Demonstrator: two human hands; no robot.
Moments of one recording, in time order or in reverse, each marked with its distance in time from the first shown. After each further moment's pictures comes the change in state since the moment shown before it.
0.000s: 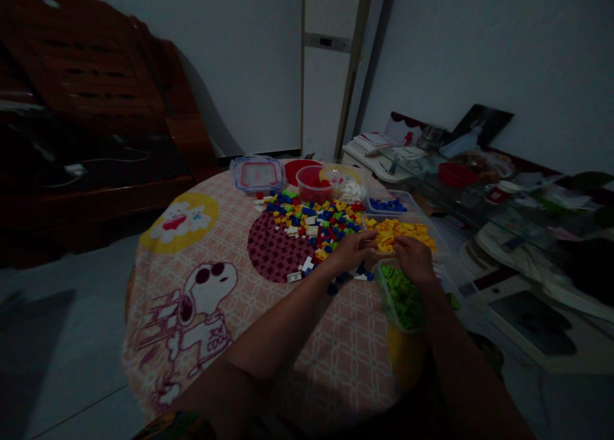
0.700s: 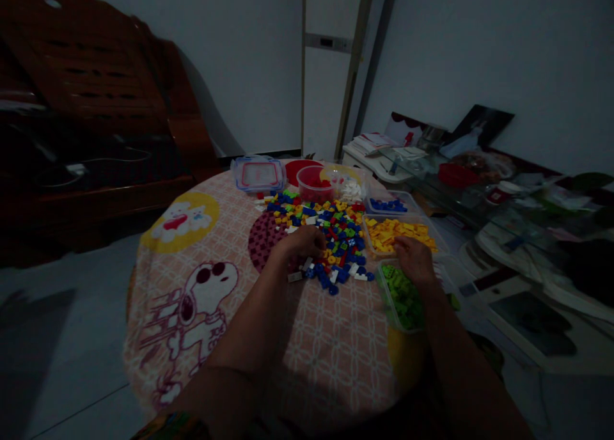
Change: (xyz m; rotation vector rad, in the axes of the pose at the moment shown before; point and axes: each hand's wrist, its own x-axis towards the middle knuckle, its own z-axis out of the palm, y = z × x) left_hand -0.026 0.035 -0.113 0.844 -0.190 -0.359; right_hand 0.001 0.001 0.000 0.009 -0.010 0.012
